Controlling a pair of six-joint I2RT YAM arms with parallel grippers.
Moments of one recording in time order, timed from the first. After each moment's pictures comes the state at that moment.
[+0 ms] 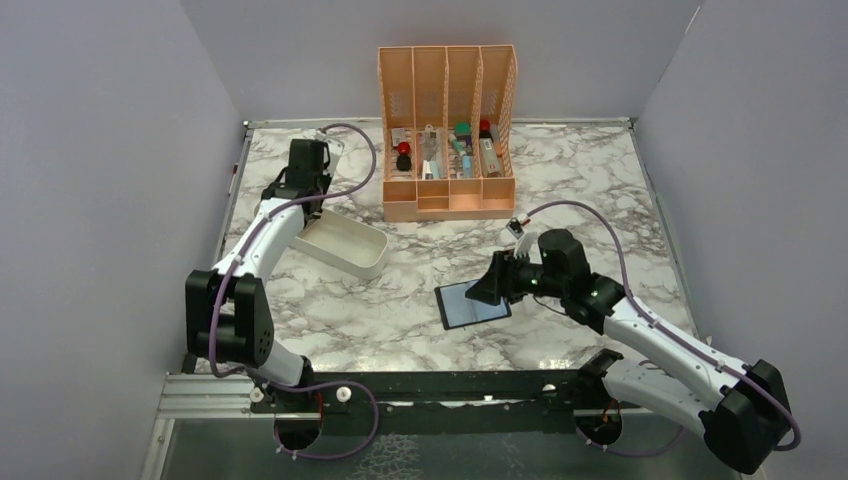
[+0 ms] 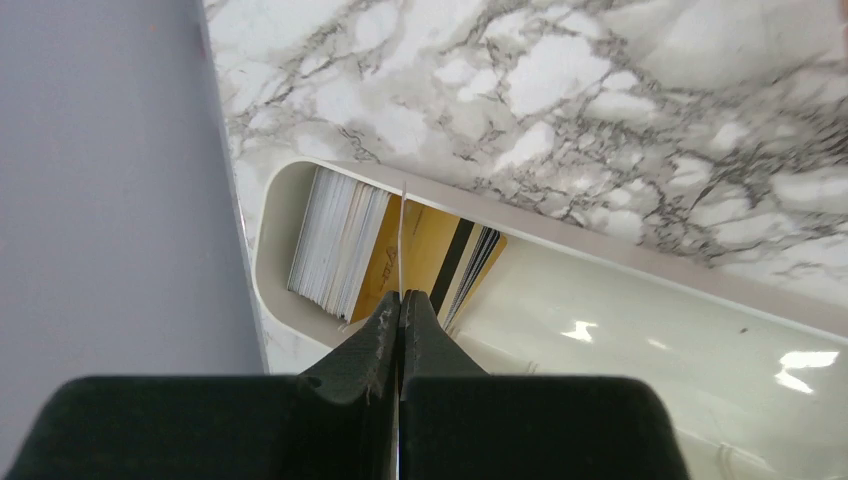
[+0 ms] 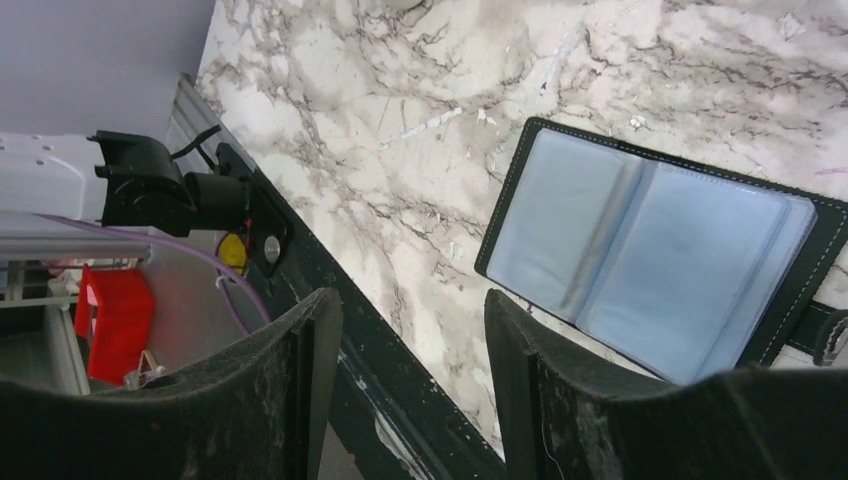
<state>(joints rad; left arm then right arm) -0.14 1.53 1.15 -0.42 -0.29 0.35 0.63 0.93 0.55 -0.15 -0.44 0.57</state>
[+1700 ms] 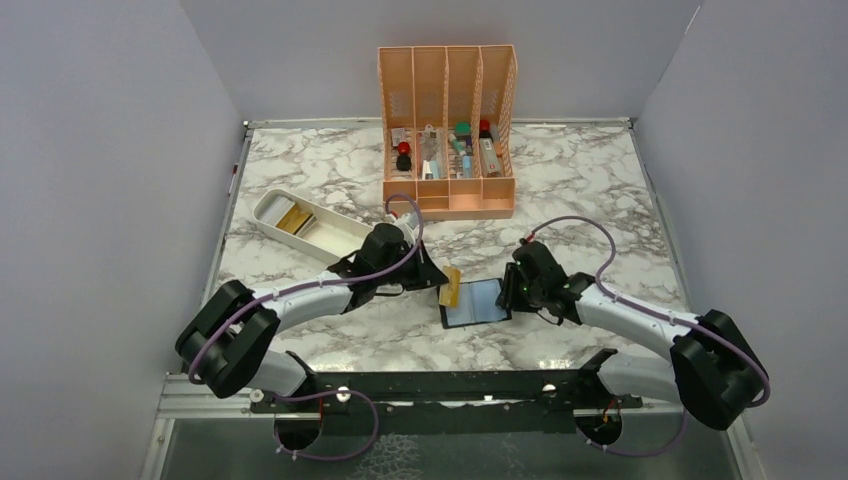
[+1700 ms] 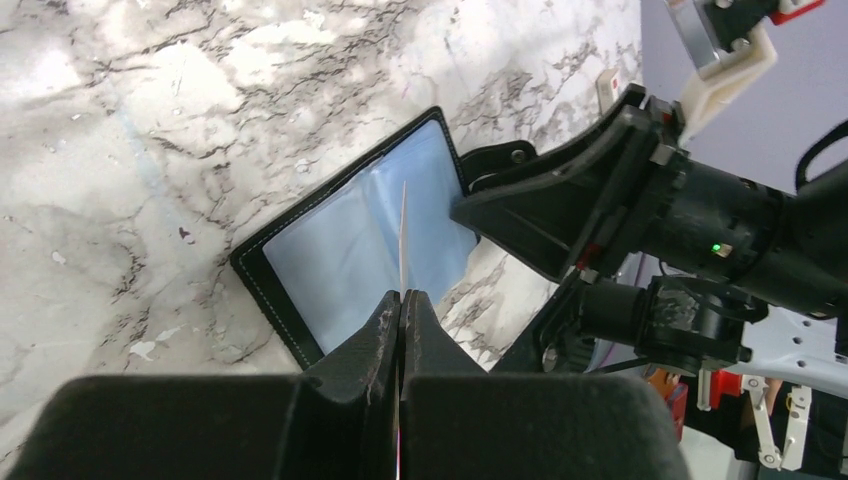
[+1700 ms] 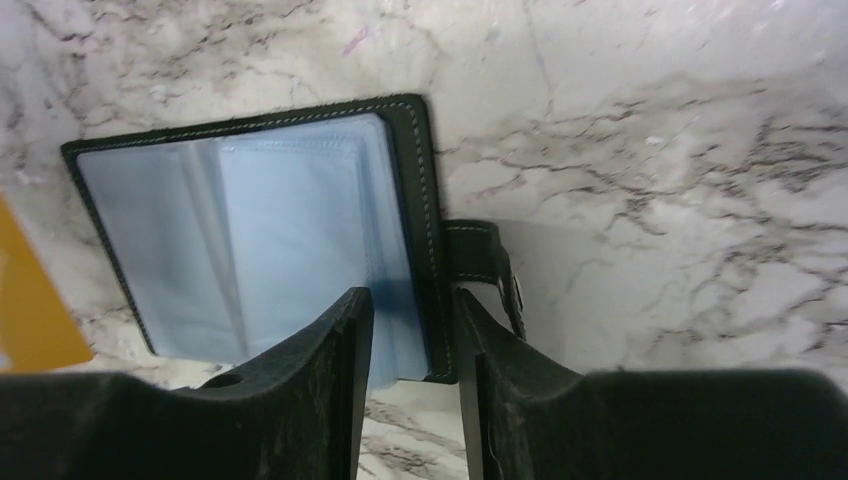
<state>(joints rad) -0.72 1.38 0.61 0.25 0.33 -0.86 0.63 1.21 0.51 -0.29 0.07 0.66</state>
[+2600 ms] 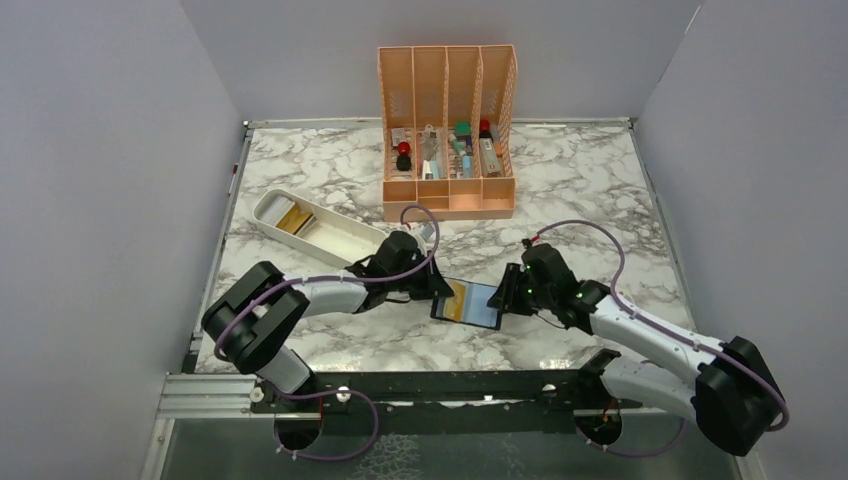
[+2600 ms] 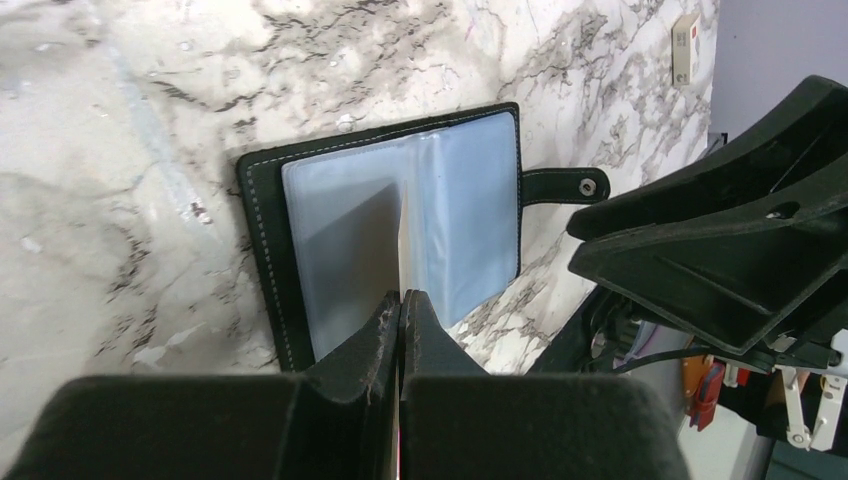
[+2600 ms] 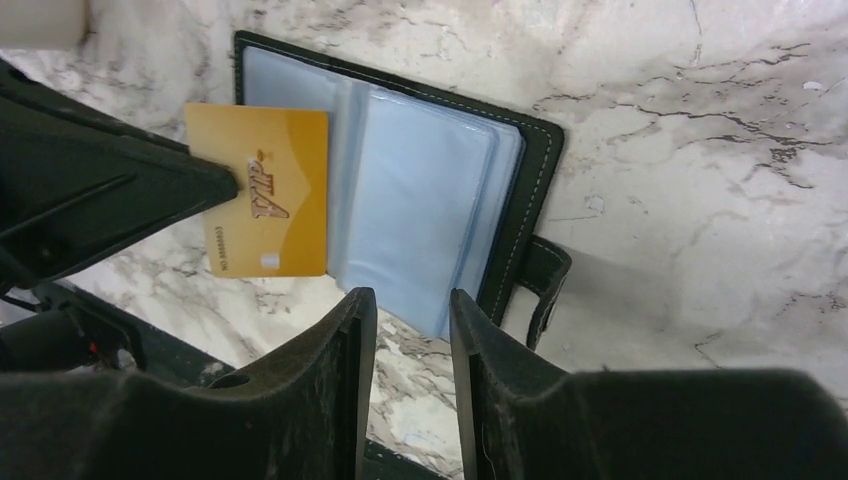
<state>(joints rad) -0.76 1.53 0.59 0.31 0.34 -0.84 0.65 1.00 0.46 -0.28 -0.08 0.76</state>
